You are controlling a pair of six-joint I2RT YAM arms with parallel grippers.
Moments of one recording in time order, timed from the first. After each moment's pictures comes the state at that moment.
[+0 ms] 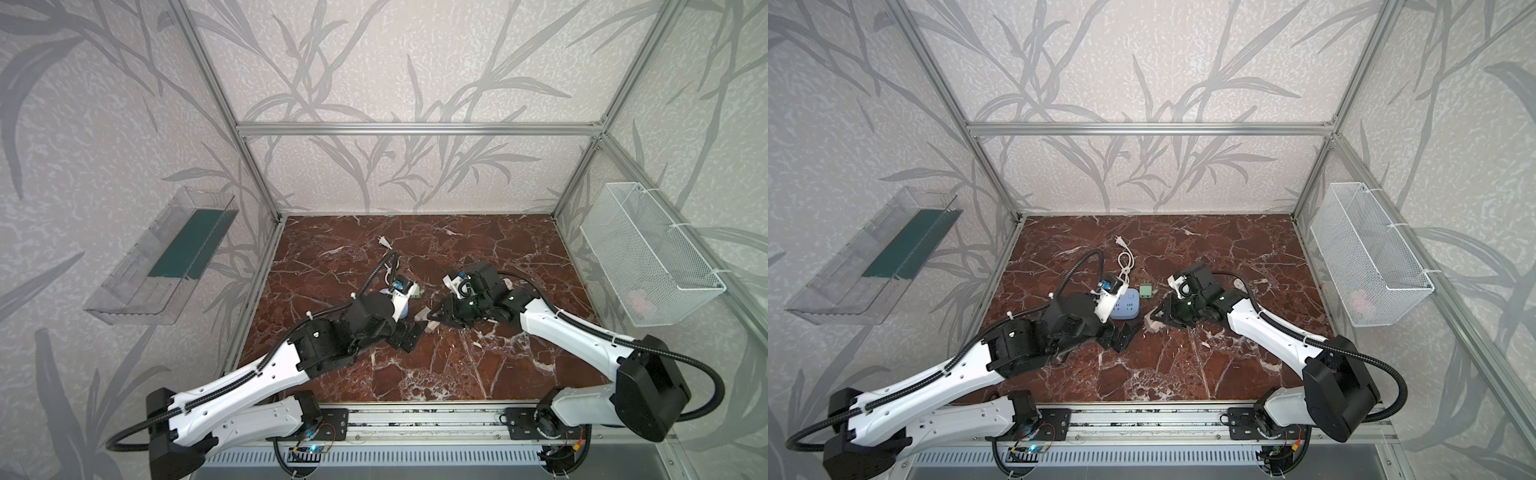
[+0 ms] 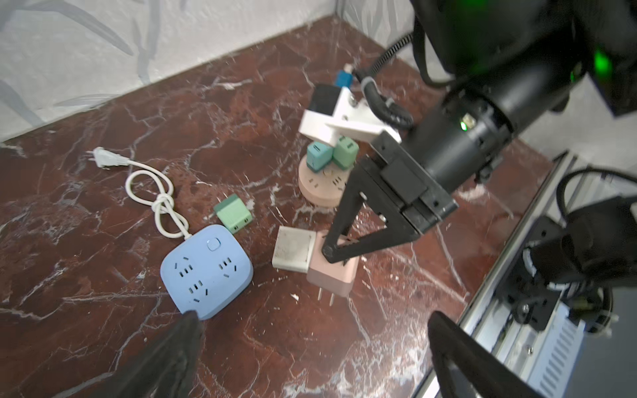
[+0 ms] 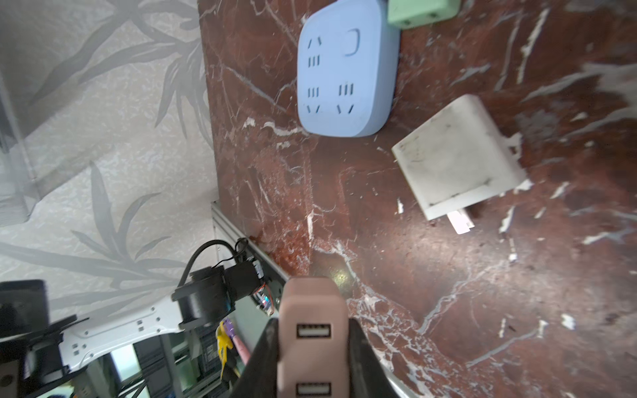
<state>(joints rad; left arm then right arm) -0.96 0.93 0.91 -0.52 -0.21 -0.31 0.63 1.36 0.91 -0.41 -0.55 0.84</state>
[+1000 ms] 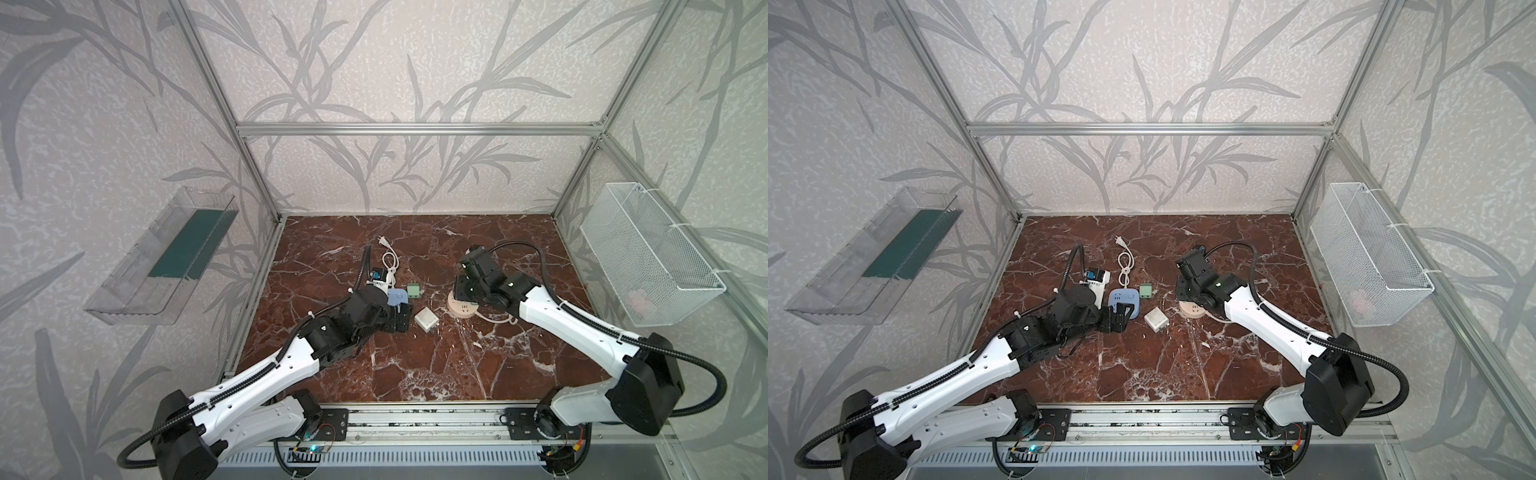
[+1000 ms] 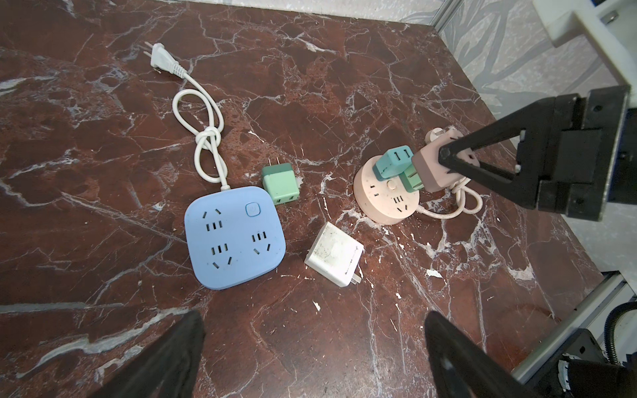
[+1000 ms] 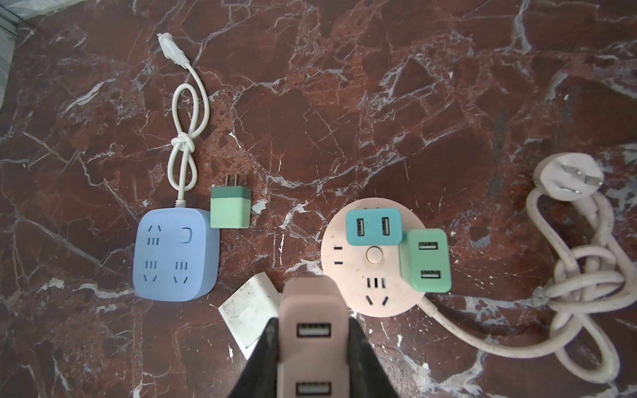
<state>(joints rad) -0.83 1.01 0.77 -0.40 -0.19 -0.54 0.66 1.42 1.10 -0.61 0.21 0.66</state>
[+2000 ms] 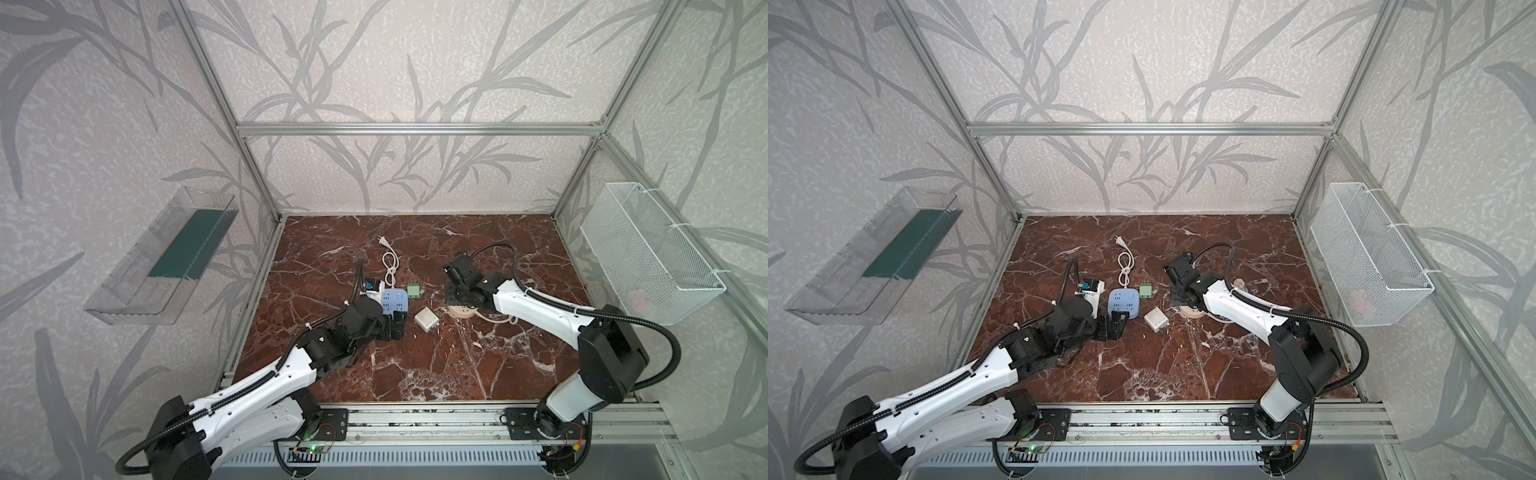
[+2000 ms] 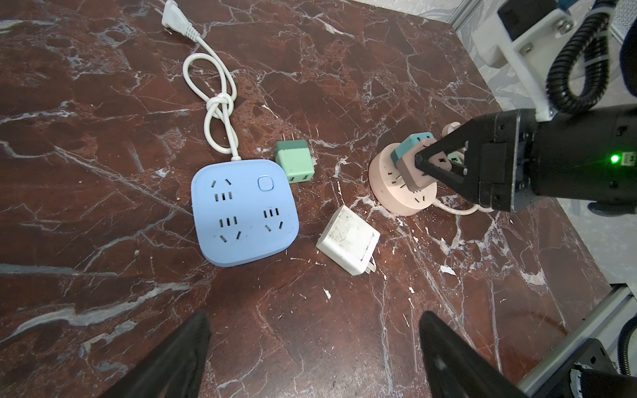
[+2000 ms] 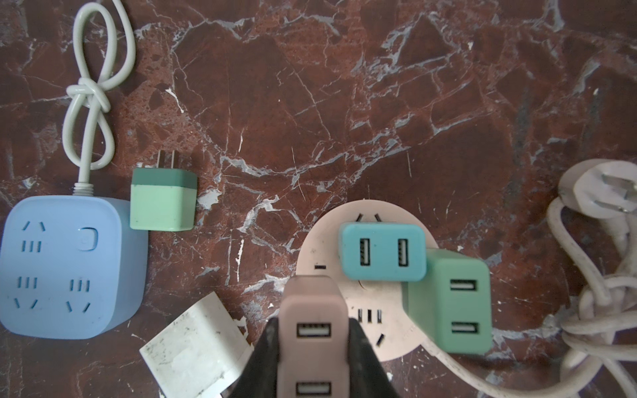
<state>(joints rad) -0.82 0.95 0.64 -0.33 -0.20 -0.60 0.68 1.61 1.11 -0.56 0.27 0.58</state>
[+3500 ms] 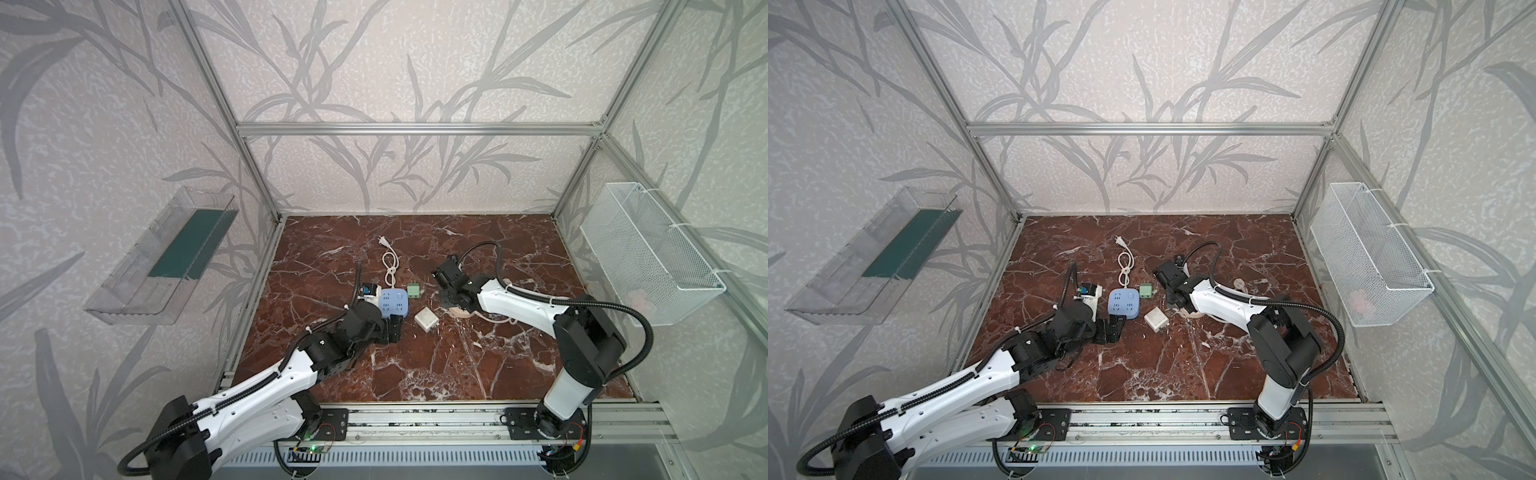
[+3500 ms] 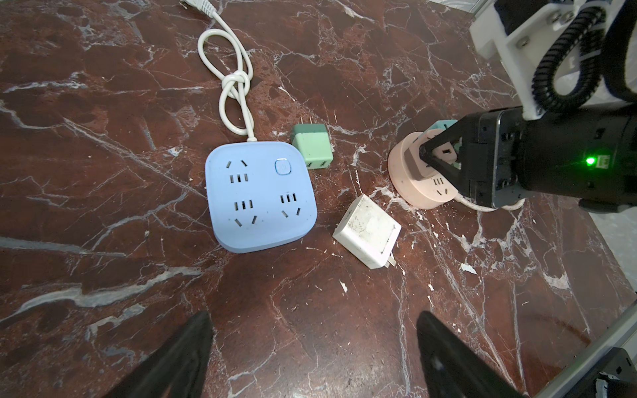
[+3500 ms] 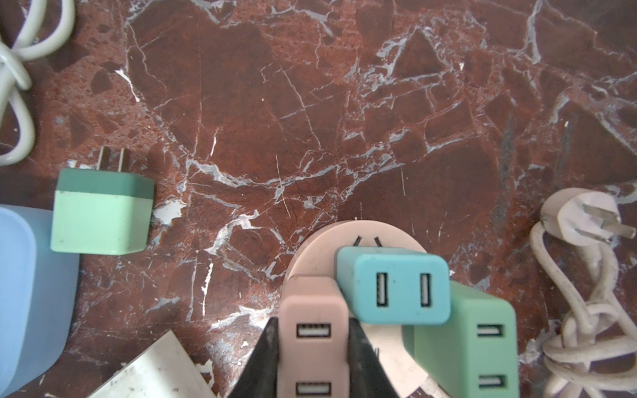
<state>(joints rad) -0.81 0.94 0.57 -0.30 -0.21 -0.63 0.71 1.73 1.15 -0.56 0.39 0.57</state>
